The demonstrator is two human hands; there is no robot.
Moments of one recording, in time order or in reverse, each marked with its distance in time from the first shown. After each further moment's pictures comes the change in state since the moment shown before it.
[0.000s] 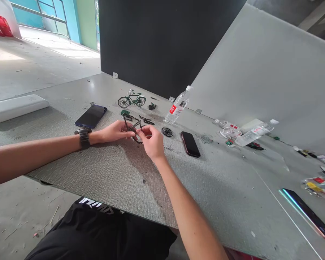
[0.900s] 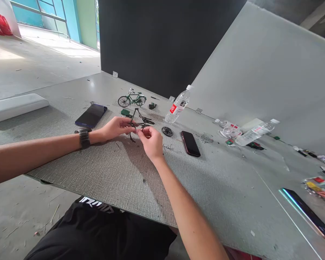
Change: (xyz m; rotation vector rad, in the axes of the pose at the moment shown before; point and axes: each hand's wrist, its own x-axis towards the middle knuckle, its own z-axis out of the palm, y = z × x) left_hand 0.003 -0.007 0.002 -0.048 0.221 -0.002; right_hand -0.003 0.004 0.007 0.056 0.032 0.085
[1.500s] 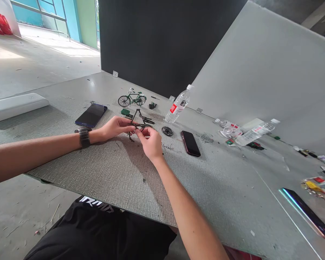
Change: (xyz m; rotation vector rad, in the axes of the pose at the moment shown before) left_hand -0.002 0.003 -0.002 -0.073 -0.031 -0.030; right_hand -0.001 -0.002 0.001 -0.061 -0.042 -0.020
